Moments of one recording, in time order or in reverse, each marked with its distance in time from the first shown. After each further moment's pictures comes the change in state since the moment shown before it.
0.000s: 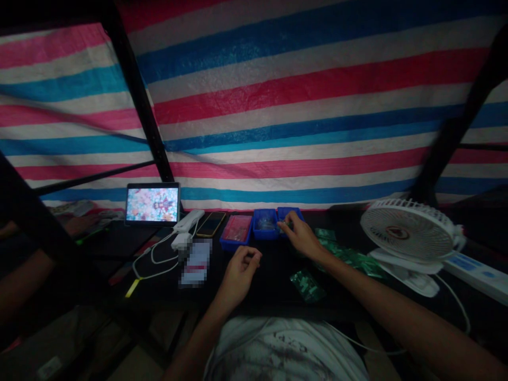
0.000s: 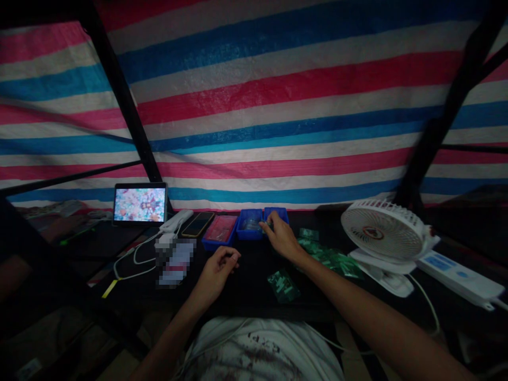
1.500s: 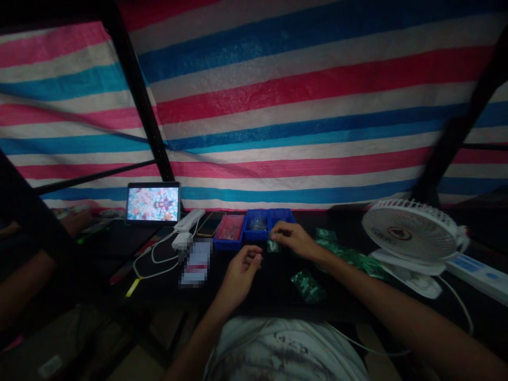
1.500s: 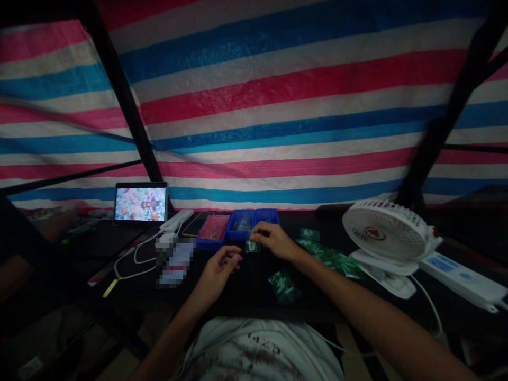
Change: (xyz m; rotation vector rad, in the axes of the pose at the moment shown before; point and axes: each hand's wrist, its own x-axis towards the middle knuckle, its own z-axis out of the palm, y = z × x) left_hand -0.002 0.005 0.001 -0.081 -0.019 -0.056; right_hand -0.002 -0.019 0.001 0.523 -0.327 -0.069
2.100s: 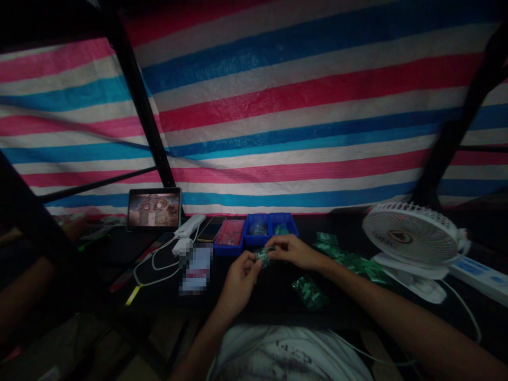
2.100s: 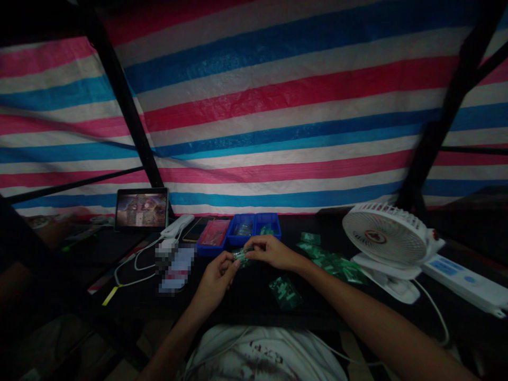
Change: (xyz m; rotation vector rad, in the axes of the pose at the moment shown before) left_hand -0.002 0.004 0.000 0.002 -0.029 -0.023; right_hand -0.005 -0.001 0.008 0.068 -0.195 0.068
